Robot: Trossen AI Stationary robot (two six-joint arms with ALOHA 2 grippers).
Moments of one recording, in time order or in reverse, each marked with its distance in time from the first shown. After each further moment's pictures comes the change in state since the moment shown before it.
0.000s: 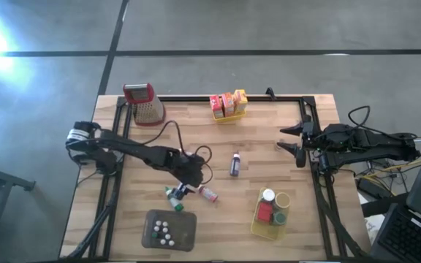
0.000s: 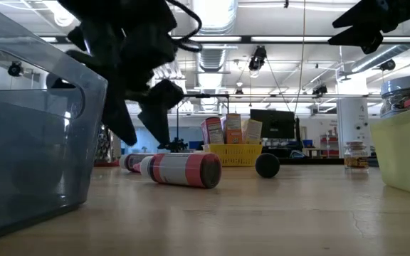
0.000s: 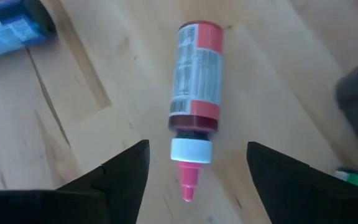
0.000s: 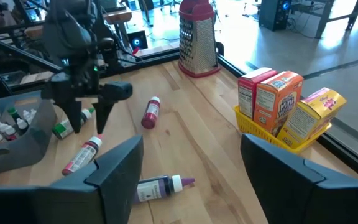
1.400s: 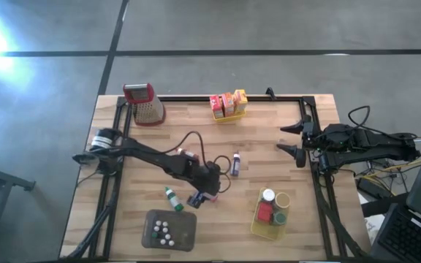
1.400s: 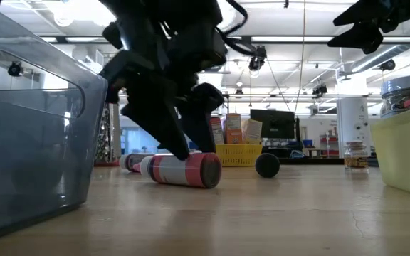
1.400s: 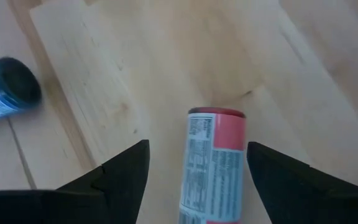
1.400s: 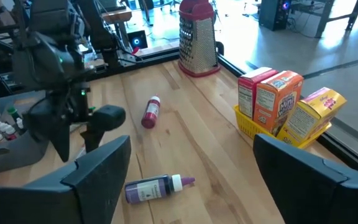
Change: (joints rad) left arm -0.057 0.257 0.280 -0.038 -0.044 -0.058; right arm 0.000 0.000 0.000 -0.002 0.000 0.000
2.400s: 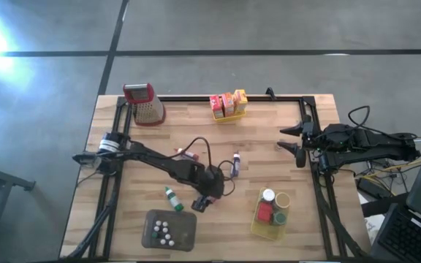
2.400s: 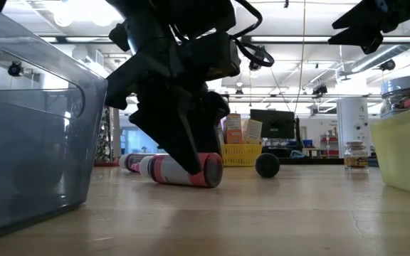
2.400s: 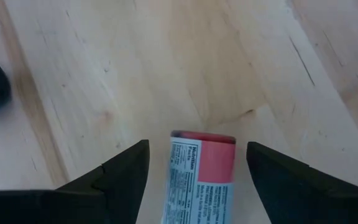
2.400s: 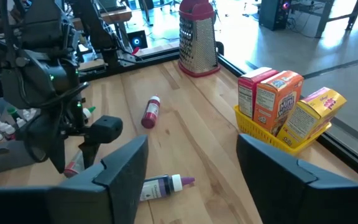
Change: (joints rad) left arm -0.028 0.088 0.081 -0.029 -0.018 -0.109; right arm 0.000 0.000 0.000 0.000 0.000 0.000
